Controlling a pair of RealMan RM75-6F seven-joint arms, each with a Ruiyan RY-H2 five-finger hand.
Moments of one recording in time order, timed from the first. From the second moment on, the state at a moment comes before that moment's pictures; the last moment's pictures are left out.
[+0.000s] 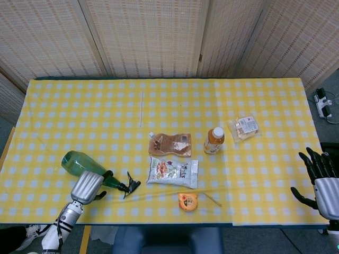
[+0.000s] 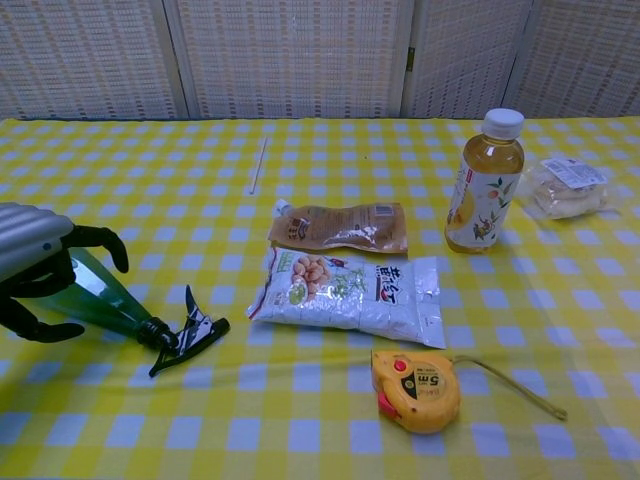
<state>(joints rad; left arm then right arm) -0.36 -1.43 -0.05 -1.65 1.45 1.13 0.51 0.01 -1.04 0.03 -1.65 -1.58 1.58 0.07</state>
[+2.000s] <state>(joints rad) -0.34 -1.09 -0.42 -2.04 0.92 1.18 -0.12 -0.04 -0.96 0.01 -1.66 -1.60 1.61 0.20</state>
